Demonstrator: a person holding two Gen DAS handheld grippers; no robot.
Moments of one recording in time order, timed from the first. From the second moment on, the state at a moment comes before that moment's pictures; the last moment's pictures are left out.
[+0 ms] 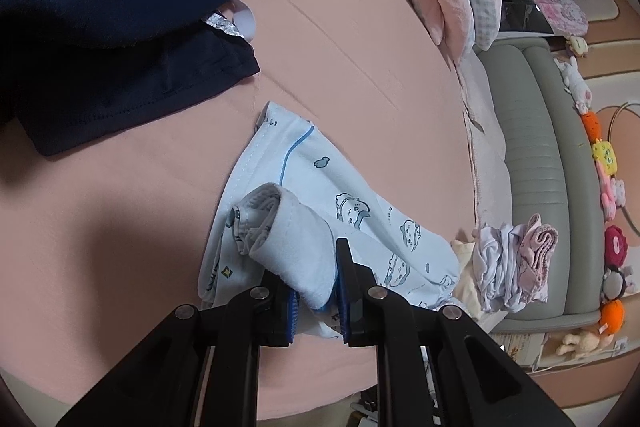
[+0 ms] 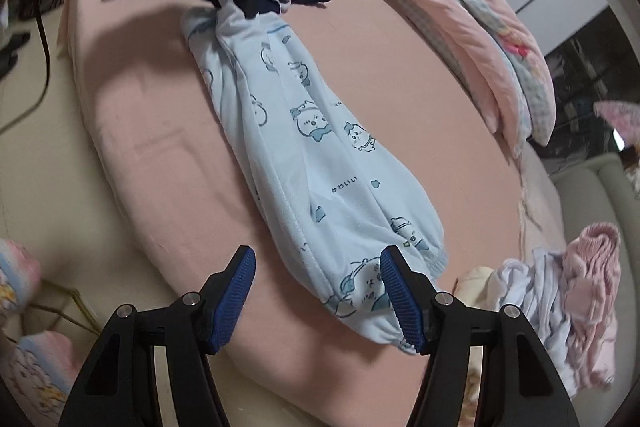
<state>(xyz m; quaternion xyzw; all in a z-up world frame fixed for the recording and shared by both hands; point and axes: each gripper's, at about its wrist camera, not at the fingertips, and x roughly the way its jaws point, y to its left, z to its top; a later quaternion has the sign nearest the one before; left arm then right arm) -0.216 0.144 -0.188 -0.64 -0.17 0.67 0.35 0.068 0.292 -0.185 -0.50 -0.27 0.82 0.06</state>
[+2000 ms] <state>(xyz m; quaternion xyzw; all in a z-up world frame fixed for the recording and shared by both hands) -0.126 0.234 -0.175 -0.38 0.46 0.65 0.48 0.032 0.368 -0.176 -0.54 -0.07 0.84 0.04</state>
